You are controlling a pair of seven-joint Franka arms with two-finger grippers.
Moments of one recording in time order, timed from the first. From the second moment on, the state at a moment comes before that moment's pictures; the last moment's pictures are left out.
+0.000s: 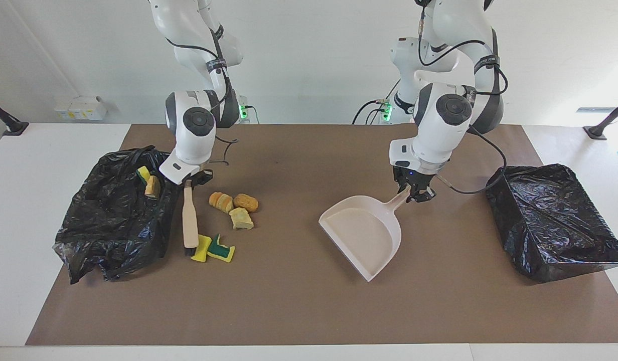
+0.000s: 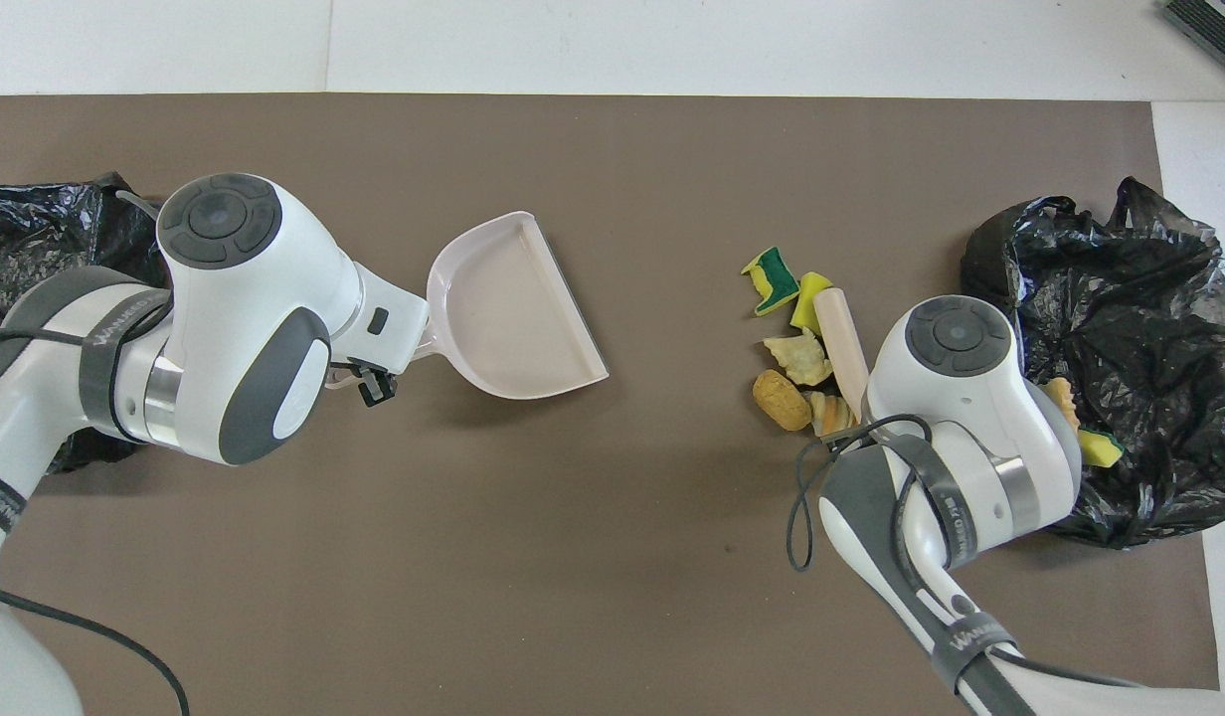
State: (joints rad) left arm -0.33 0.19 -0.03 -1.84 0.02 1.93 0.83; right arm 0.16 0.09 0.10 -2.16 -0.13 1.95 0.11
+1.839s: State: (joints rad) left arm -0.48 0.16 -0.04 -2.01 0.09 2.10 0.96; right arm 0.21 -0.14 0.10 -2.43 -0.01 1.93 0.25
